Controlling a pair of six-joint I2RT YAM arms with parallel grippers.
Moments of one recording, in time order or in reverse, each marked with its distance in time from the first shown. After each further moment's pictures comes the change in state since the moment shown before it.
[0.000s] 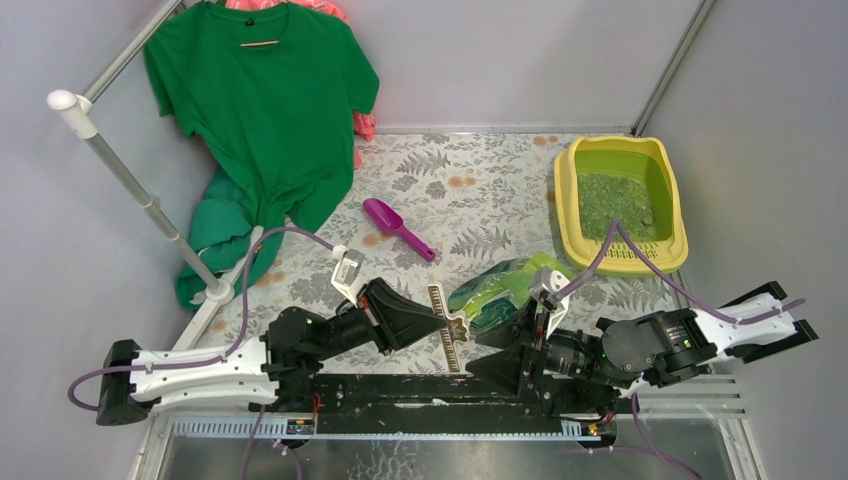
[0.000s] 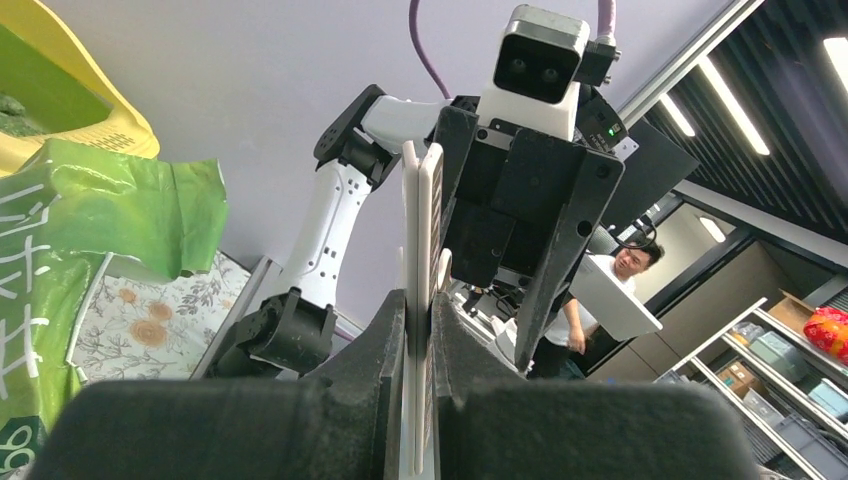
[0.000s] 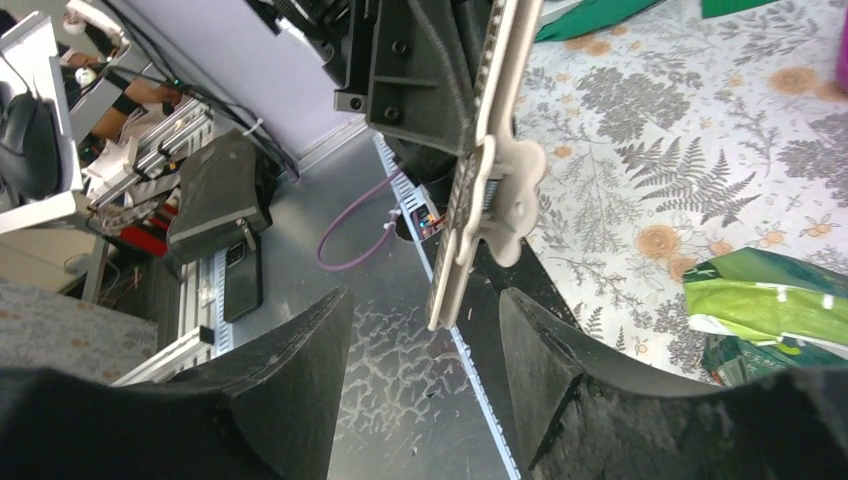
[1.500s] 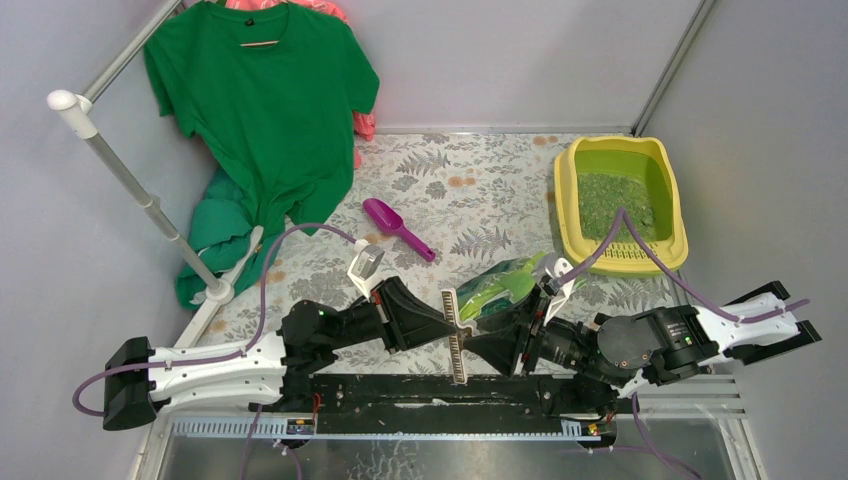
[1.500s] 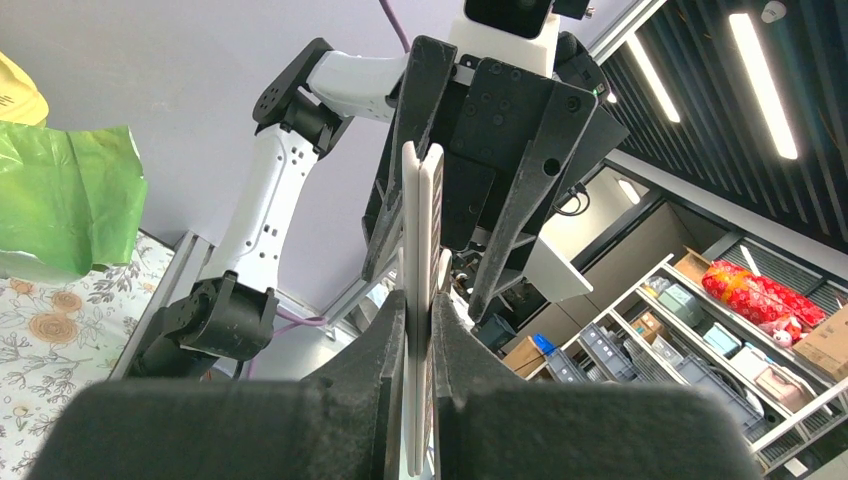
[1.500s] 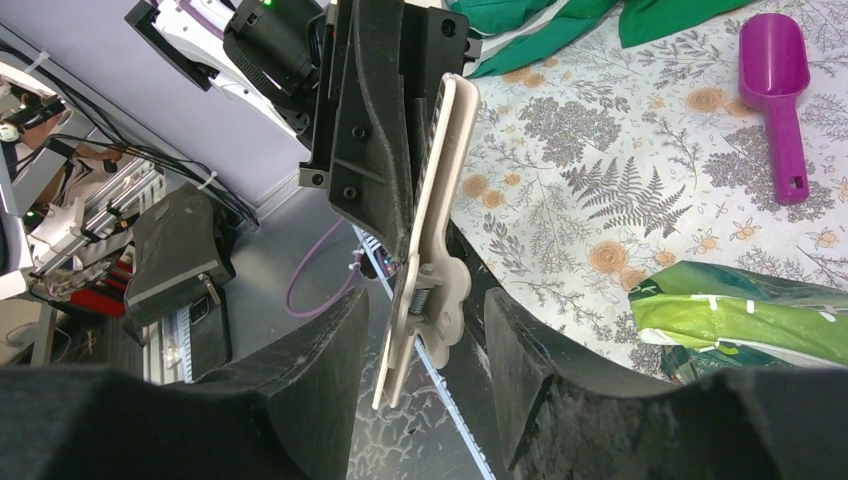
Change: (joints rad) left arm 0.097 0.139 0.000 0.178 0.215 -0.156; right arm -0.021 0.068 0.093 -0.048 0.149 0.018
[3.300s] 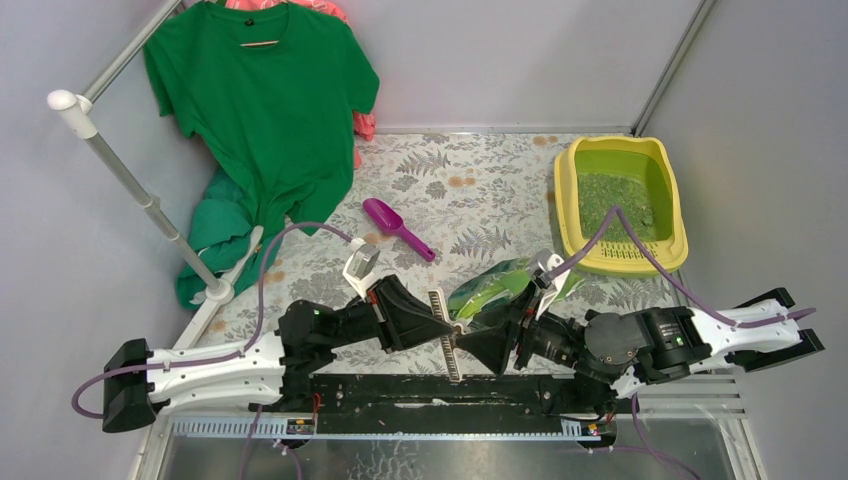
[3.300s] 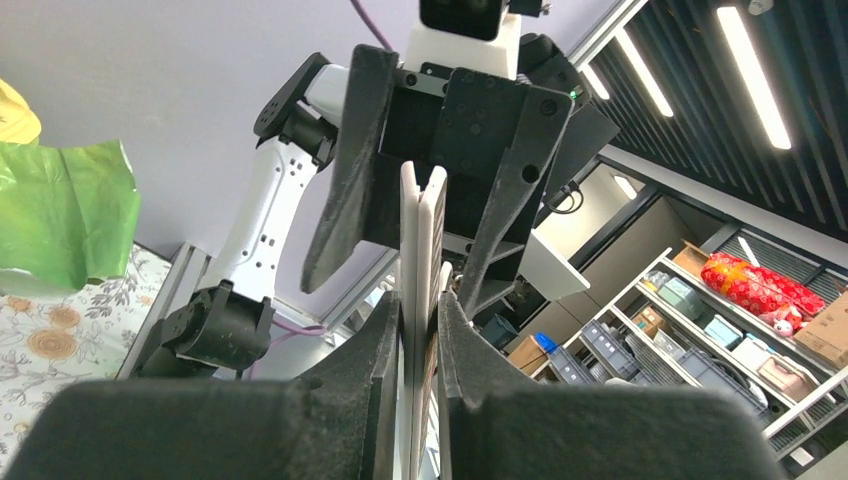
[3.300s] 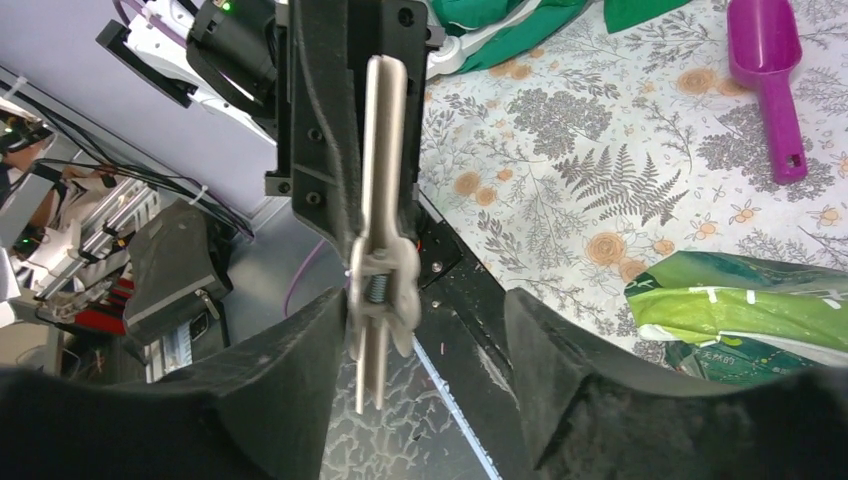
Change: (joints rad) left arm 0.008 0.000 -0.002 0.025 0.023 0.011; right arm -0.067 0.015 -0.012 0.000 -0.034 0.055
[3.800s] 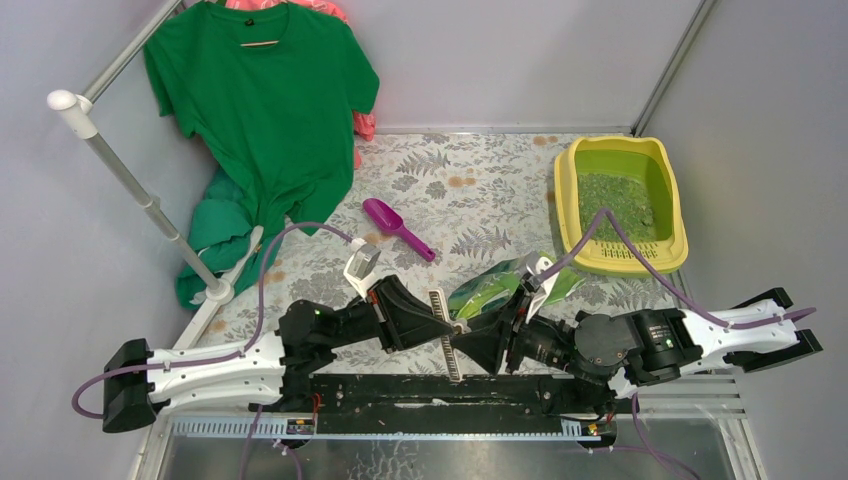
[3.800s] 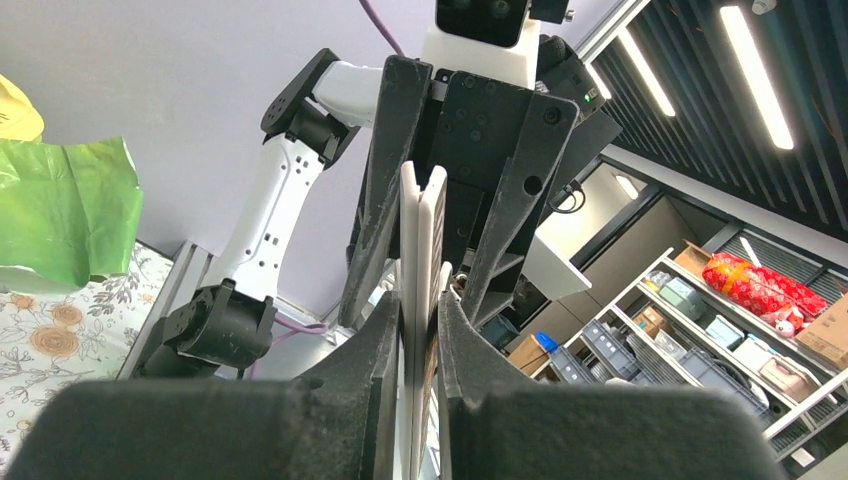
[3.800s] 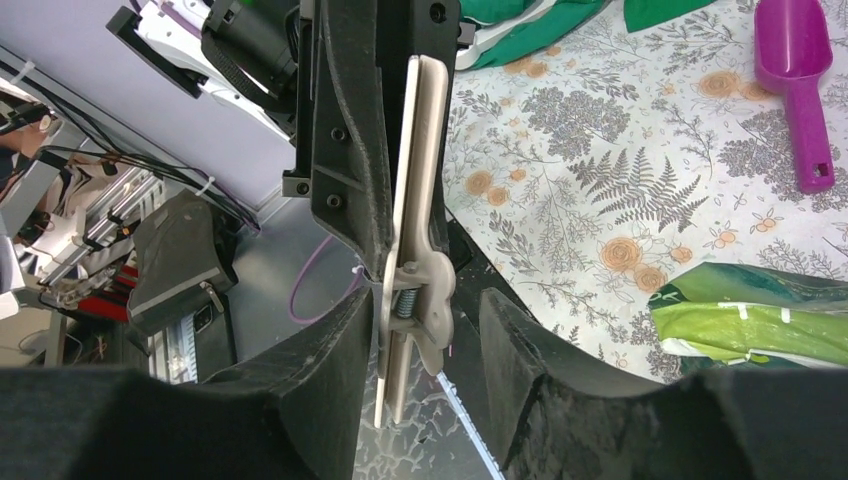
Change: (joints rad) left arm 0.000 -0.011 0.000 -0.002 0.000 0.000; right arm -0.006 0.029 0.000 0.039 -0.035 -0.018
